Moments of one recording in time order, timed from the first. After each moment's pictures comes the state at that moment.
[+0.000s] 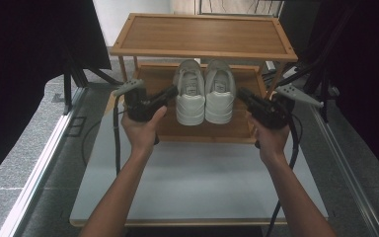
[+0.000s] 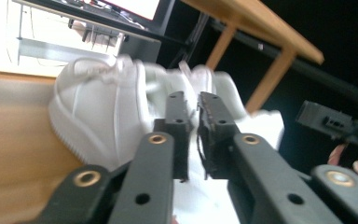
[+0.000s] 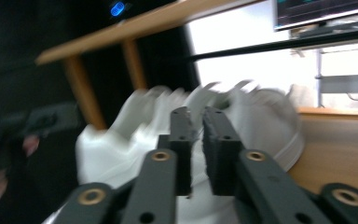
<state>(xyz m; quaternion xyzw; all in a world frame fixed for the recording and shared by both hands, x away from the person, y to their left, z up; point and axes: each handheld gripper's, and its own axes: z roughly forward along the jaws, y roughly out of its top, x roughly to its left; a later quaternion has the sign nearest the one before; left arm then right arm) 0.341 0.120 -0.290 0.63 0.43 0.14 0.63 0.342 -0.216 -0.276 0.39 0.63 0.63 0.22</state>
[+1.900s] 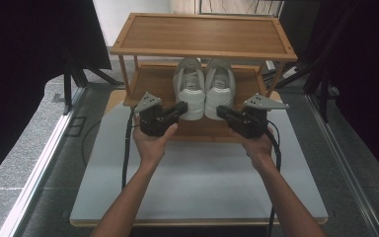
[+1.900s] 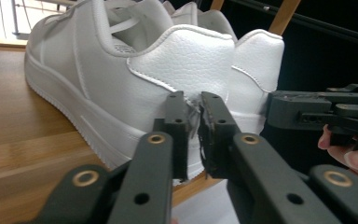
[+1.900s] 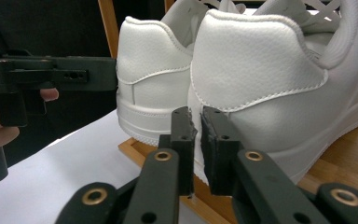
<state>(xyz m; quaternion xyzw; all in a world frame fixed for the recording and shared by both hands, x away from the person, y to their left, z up) 0.346 0.093 -0.322 0.66 0.41 0.16 0.61 0.354 -0.183 -0.310 0.34 0.73 0.56 0.20</state>
